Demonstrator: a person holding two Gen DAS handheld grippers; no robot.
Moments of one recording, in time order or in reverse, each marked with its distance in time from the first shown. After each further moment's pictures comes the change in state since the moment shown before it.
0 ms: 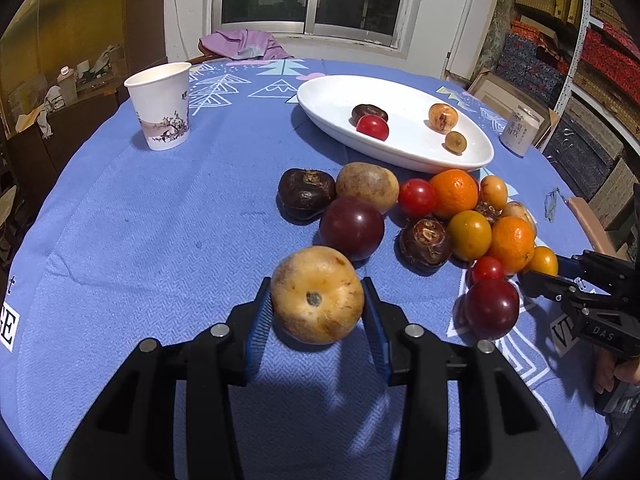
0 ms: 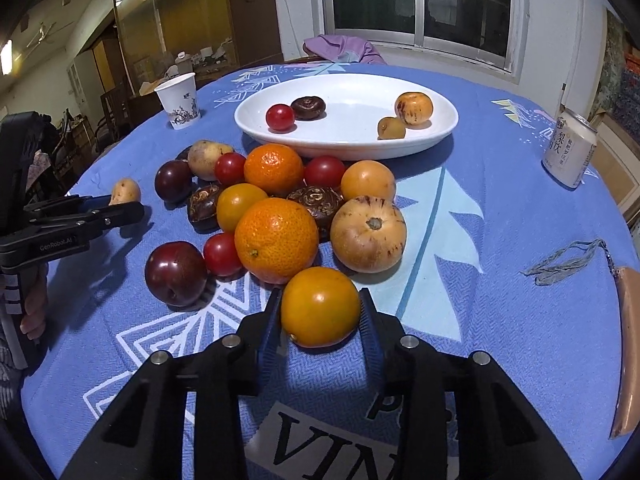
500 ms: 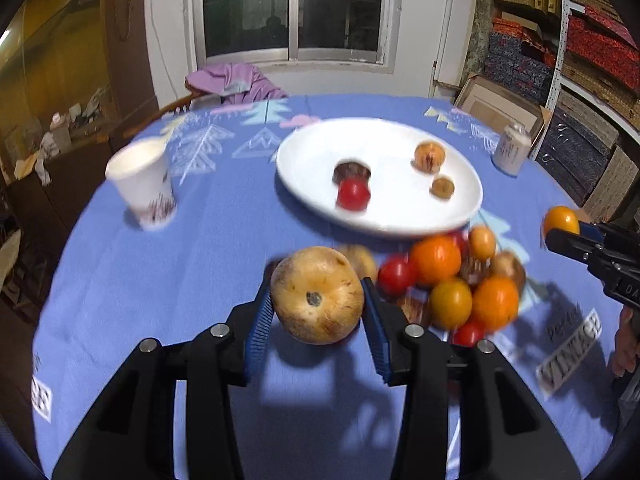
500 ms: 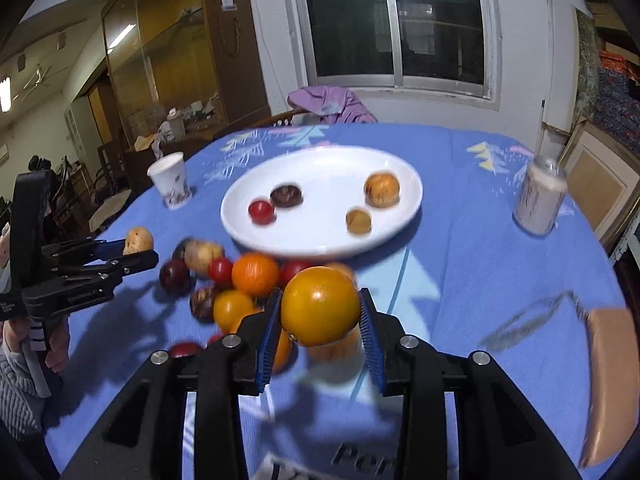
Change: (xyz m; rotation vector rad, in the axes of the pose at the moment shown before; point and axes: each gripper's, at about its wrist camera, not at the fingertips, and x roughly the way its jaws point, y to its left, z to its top) left arm -0.010 -0.025 0.064 0.097 -0.083 0.026; right arm -0.040 -0.029 0.071 0.071 -0.178 -0.018
